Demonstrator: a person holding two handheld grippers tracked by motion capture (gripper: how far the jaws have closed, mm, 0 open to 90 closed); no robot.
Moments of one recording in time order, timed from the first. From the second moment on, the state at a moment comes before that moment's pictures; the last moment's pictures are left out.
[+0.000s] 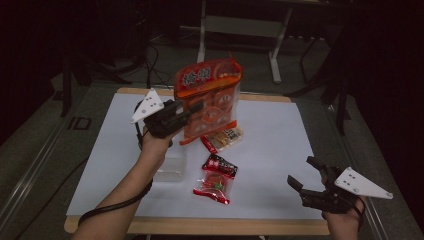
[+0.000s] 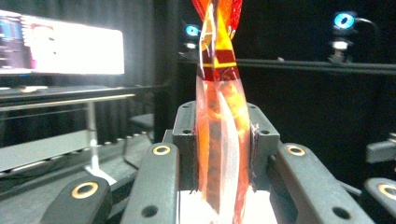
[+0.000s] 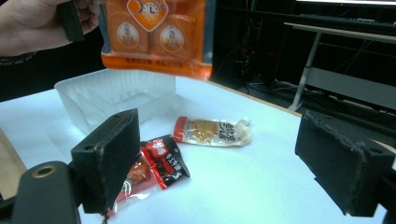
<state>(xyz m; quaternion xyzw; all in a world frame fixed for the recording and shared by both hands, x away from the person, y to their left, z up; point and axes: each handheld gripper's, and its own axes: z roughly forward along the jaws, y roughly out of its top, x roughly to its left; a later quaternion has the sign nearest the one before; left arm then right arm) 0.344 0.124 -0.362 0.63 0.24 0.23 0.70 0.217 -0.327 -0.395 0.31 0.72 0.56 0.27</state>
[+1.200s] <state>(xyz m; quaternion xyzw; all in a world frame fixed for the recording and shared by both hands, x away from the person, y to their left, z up) 0.369 0.218 -0.439 0.59 0.38 0.31 0.64 0.226 -0.320 -0.409 0.30 0.74 0.55 0.24</state>
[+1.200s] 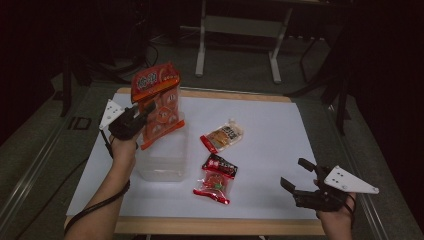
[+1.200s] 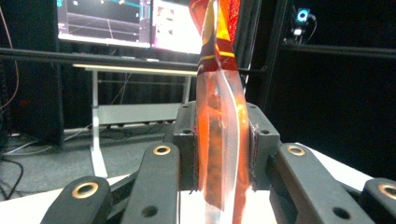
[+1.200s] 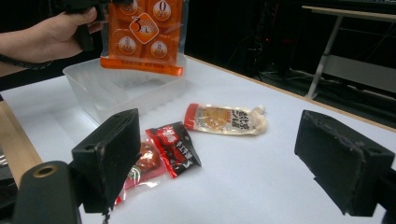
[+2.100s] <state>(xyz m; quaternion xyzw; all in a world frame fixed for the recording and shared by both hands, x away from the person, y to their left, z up) 0.376 0.206 -0.452 0.67 0.38 0.28 0.57 0.224 -0.326 -0.409 0.31 0.74 0.55 0.24</state>
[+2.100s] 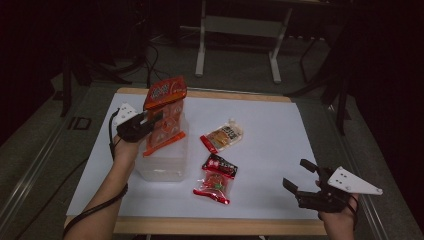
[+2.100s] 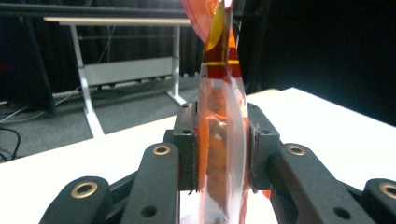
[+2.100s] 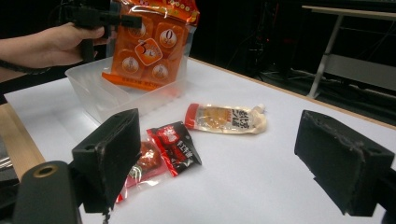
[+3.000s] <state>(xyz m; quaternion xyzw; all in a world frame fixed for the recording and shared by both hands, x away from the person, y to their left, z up) 0.373 0.240 -0.479 0.65 0.41 0.28 0.57 0.226 -0.326 -0.413 0.31 0.74 0.55 0.23</state>
